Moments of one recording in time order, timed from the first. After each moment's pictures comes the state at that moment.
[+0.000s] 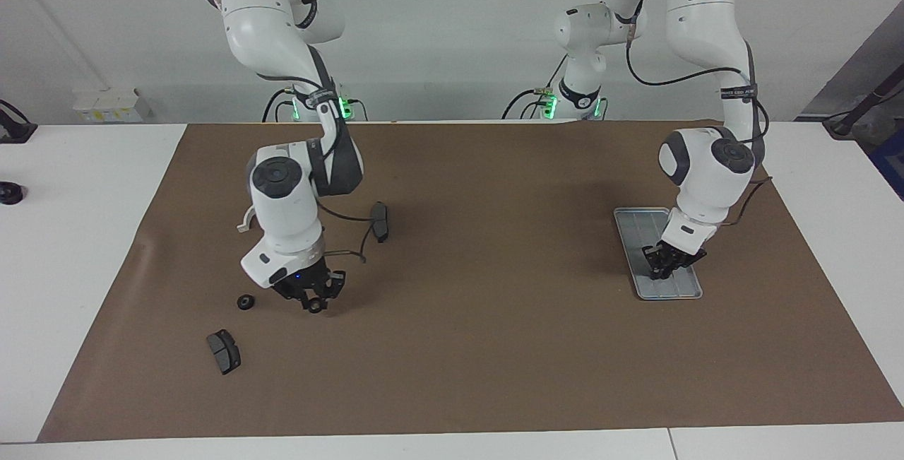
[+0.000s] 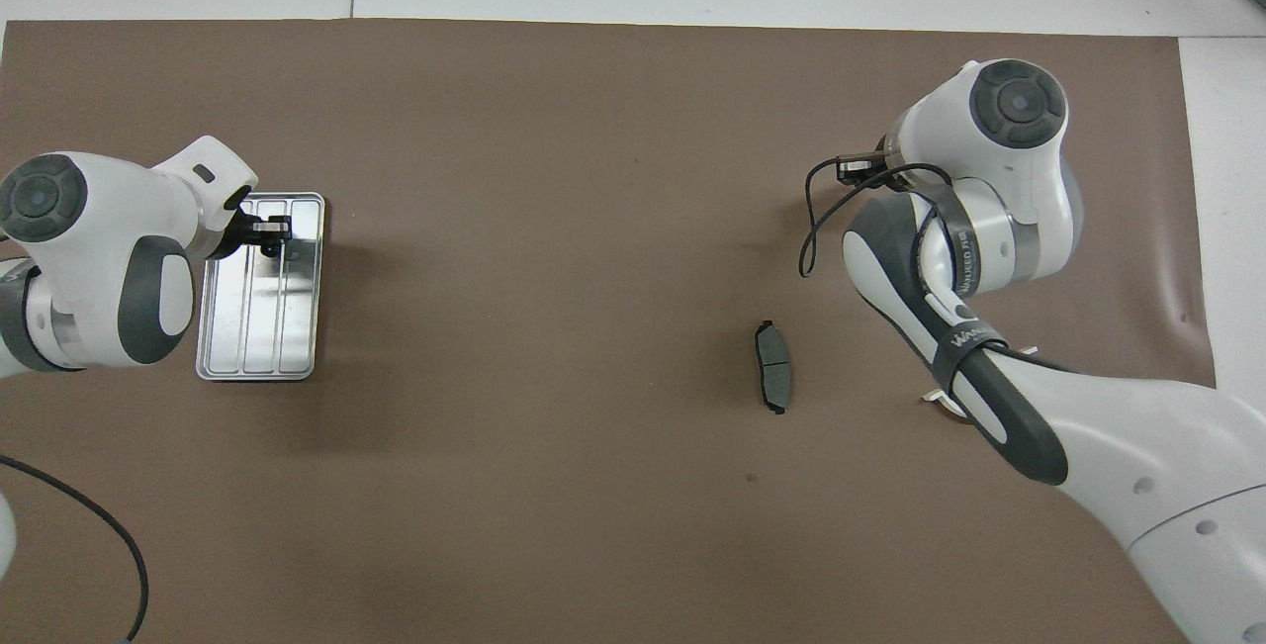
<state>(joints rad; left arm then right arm) 0.12 0.32 -0.13 -1.99 0.05 2.46 -0.02 0.12 0.50 0.00 -1.65 -0.12 2.29 0.18</state>
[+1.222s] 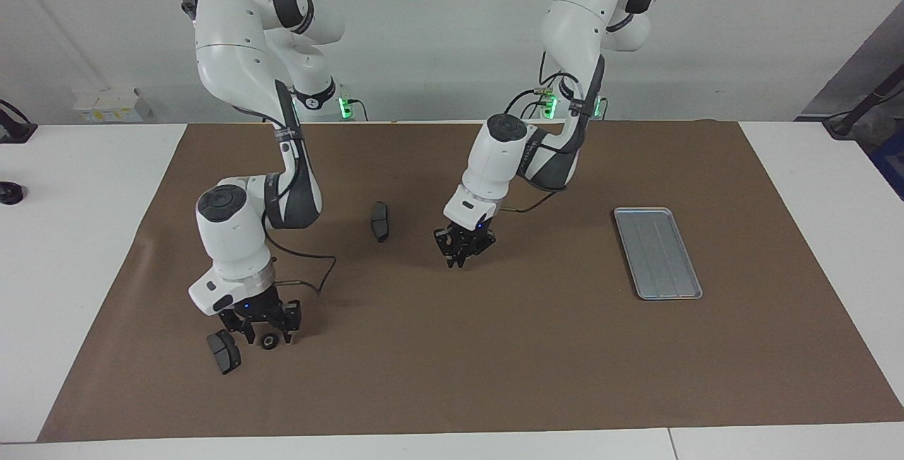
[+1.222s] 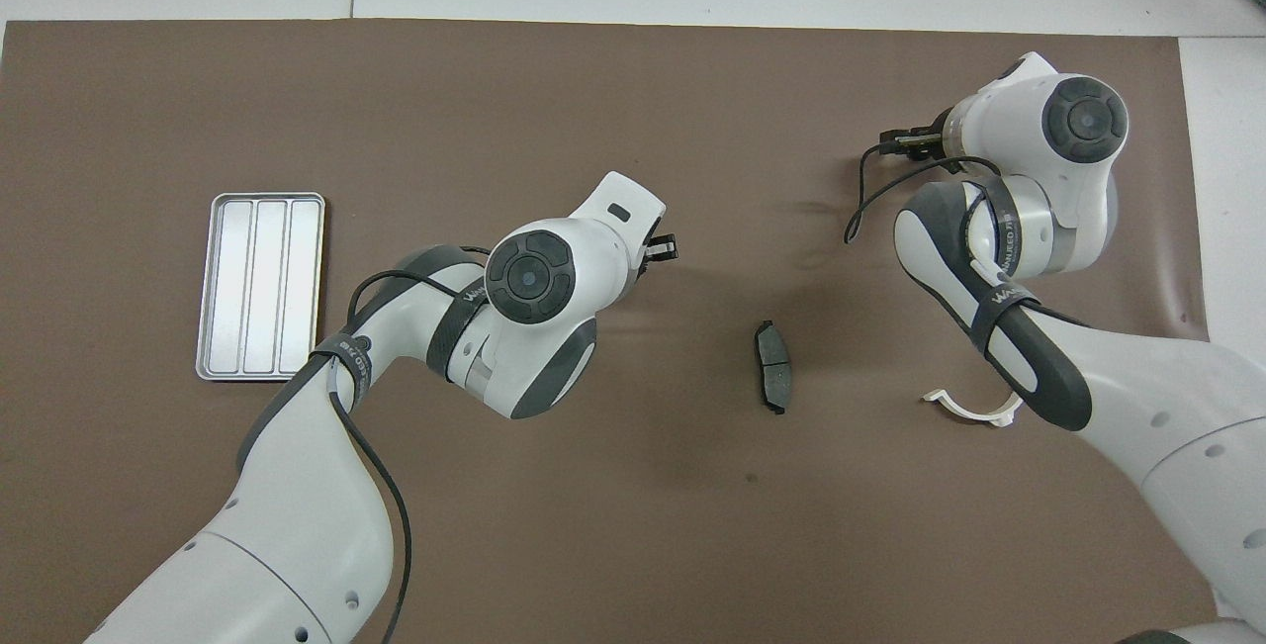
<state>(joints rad) -0.47 0.50 -0.20 -1.80 0.02 2.66 -0.75 0.02 0.61 0.02 -1.62 -0.12 2.54 0.11</state>
